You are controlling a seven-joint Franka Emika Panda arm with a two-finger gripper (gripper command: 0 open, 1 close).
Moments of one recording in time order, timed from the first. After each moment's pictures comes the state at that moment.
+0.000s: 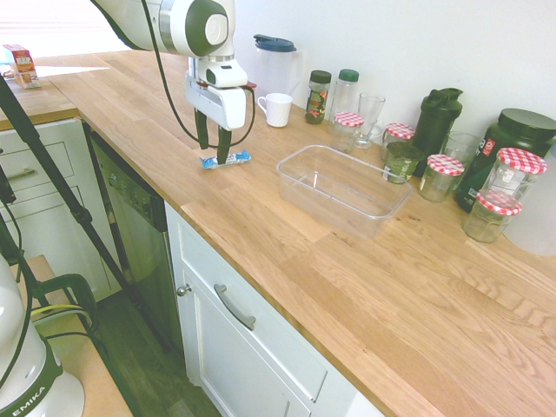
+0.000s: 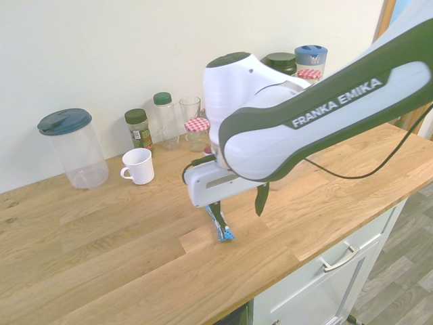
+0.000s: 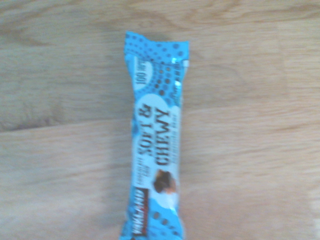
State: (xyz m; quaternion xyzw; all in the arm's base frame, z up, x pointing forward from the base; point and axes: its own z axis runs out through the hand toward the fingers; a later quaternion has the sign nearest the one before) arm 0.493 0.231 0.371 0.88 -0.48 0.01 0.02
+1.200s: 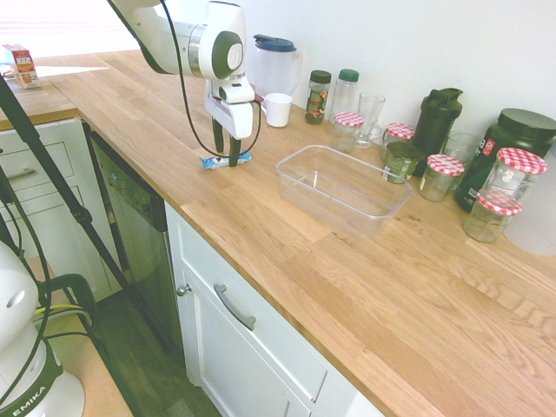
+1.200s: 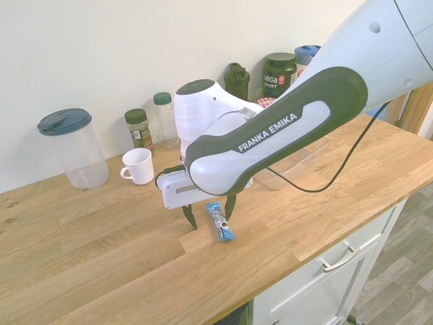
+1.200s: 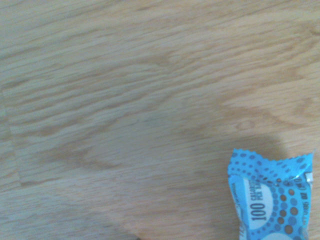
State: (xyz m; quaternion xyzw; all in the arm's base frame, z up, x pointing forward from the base) arm 0.549 0.253 0.329 0.87 -0.50 0.03 0.00
